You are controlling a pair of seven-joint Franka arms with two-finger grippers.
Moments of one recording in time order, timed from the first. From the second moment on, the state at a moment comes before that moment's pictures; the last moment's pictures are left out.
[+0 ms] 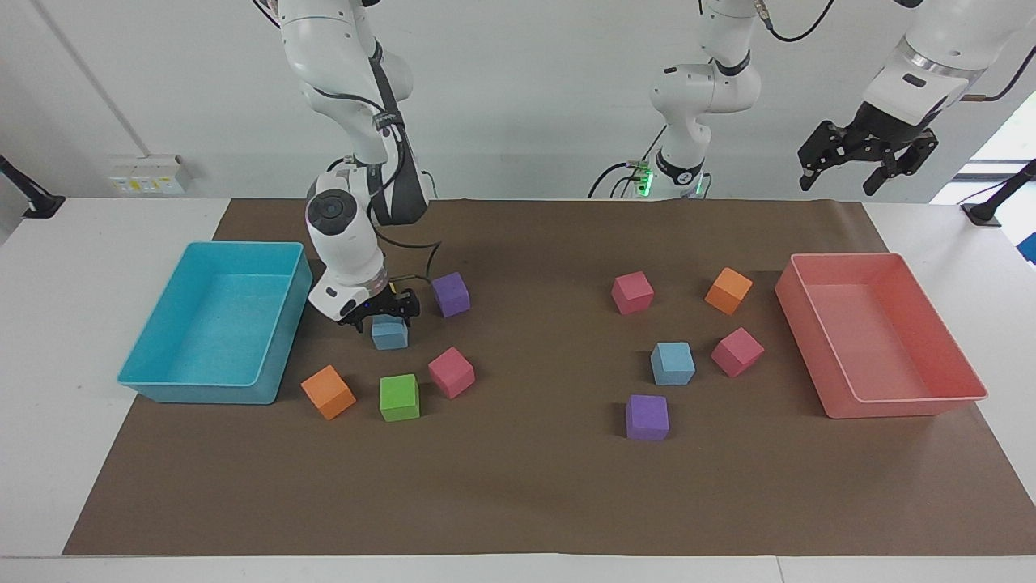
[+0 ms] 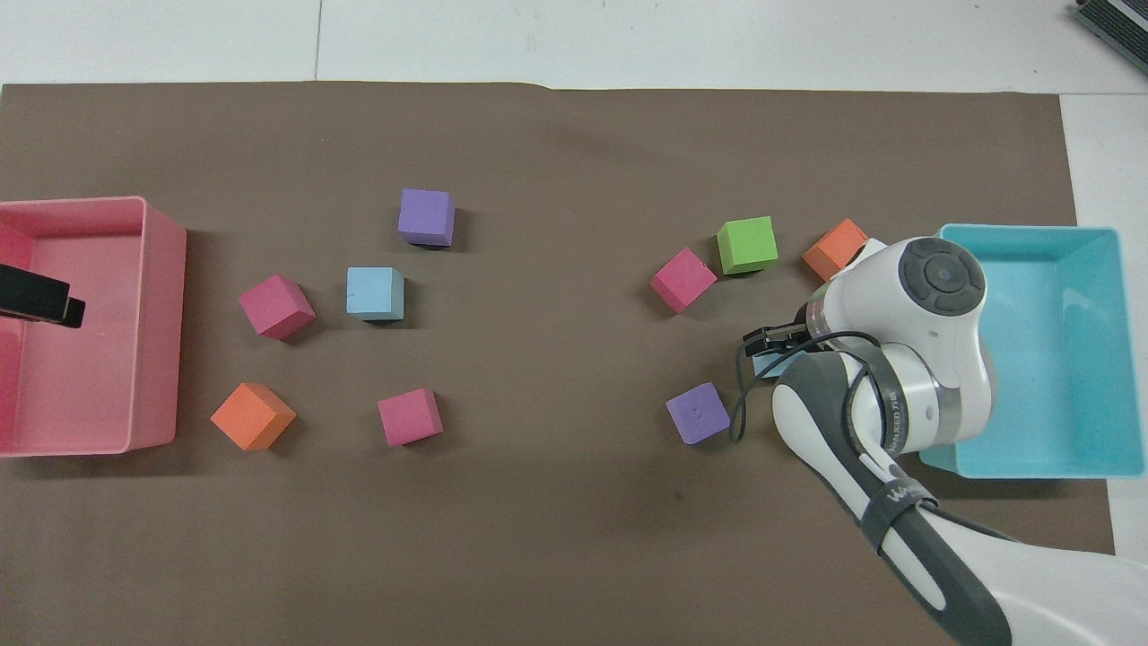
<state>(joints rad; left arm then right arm) -0.03 0.00 -0.01 -1.41 -0.02 1.37 0.09 0.26 0.20 -0.08 -2.12 0.03 2.27 0.02</state>
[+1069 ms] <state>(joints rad) -0.03 0.00 -0.01 -1.41 -0.02 1.37 0.09 0.26 0.20 -0.08 -2.15 0.03 2.28 0.01</state>
